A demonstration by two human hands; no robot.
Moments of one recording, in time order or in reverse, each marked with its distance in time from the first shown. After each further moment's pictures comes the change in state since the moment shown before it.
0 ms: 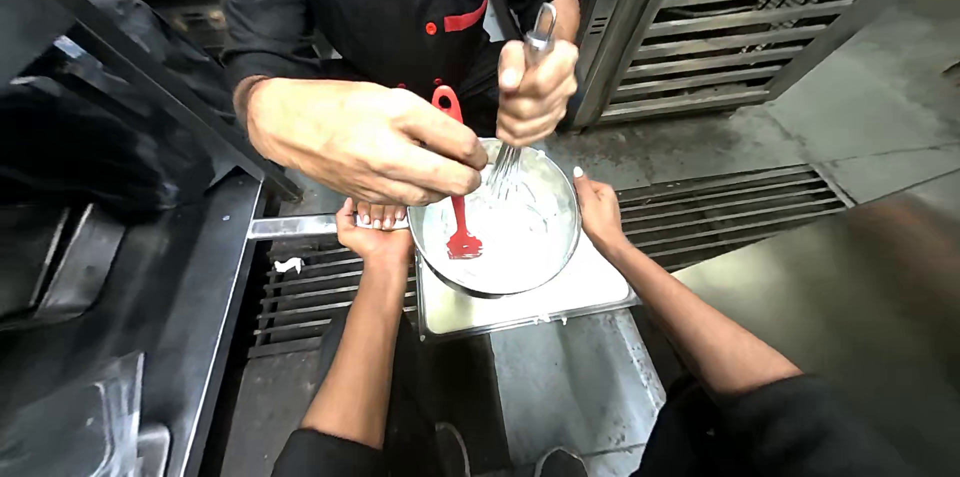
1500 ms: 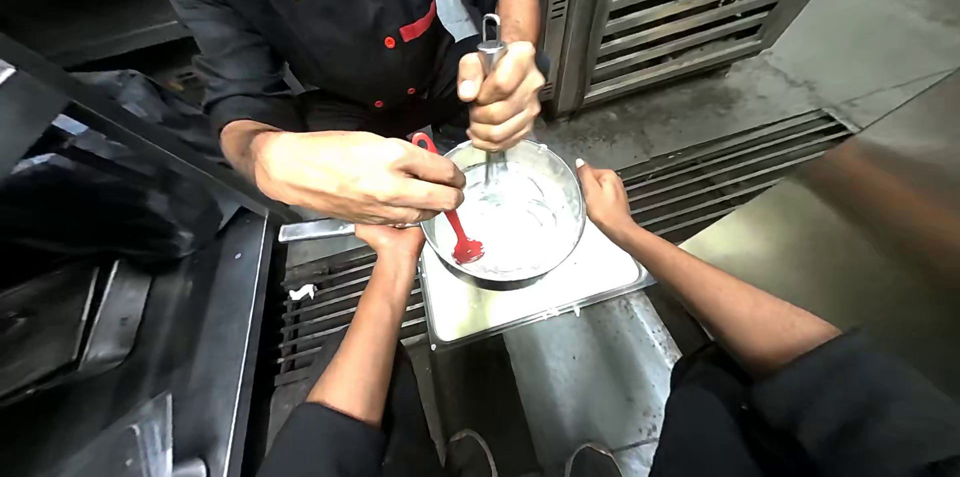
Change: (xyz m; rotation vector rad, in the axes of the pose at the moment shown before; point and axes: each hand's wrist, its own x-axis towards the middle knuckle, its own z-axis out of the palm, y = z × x) left_hand -0.006 -0.047 0.020 0.212 0.168 -0.053; right_hand 0.000 0.026 -0.033 -0.120 0.013 0.002
